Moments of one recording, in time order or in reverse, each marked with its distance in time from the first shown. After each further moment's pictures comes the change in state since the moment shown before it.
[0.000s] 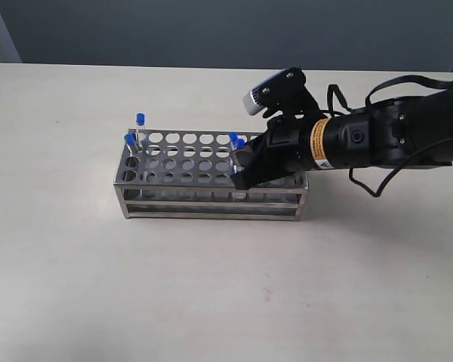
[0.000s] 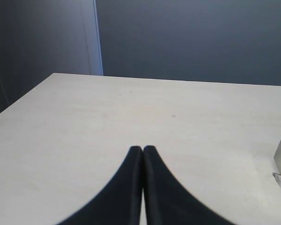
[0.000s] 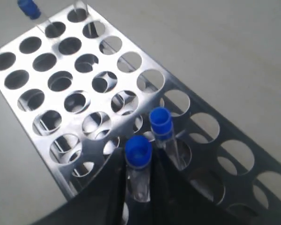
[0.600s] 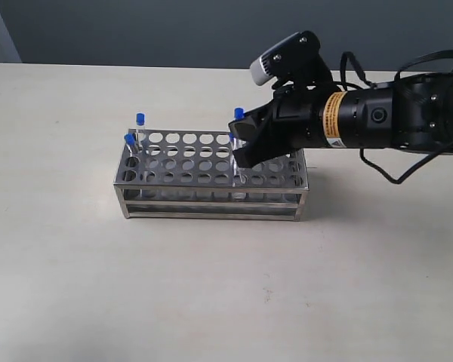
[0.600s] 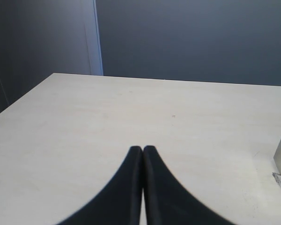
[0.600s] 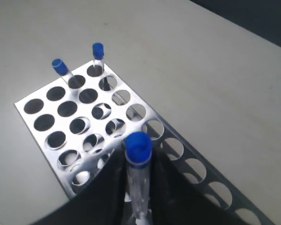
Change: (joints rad) left arm 0.000 0.000 0.000 0.000 0.000 0.000; right arm 0.000 -0.123 0.000 -0.010 -0.008 0.000
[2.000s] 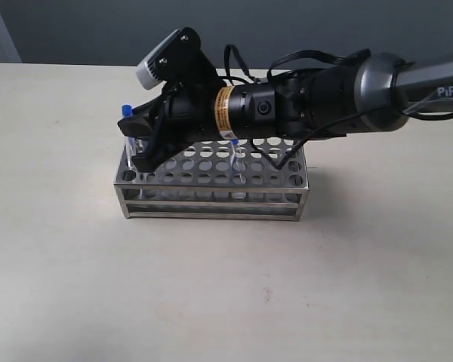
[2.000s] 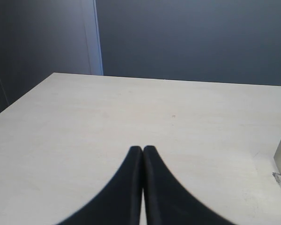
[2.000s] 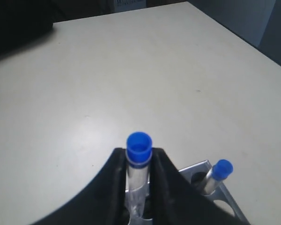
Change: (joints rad) left arm 0.000 0.000 0.000 0.000 0.000 0.000; right arm 0.186 0.295 -0.335 0.059 -0.144 -0.122
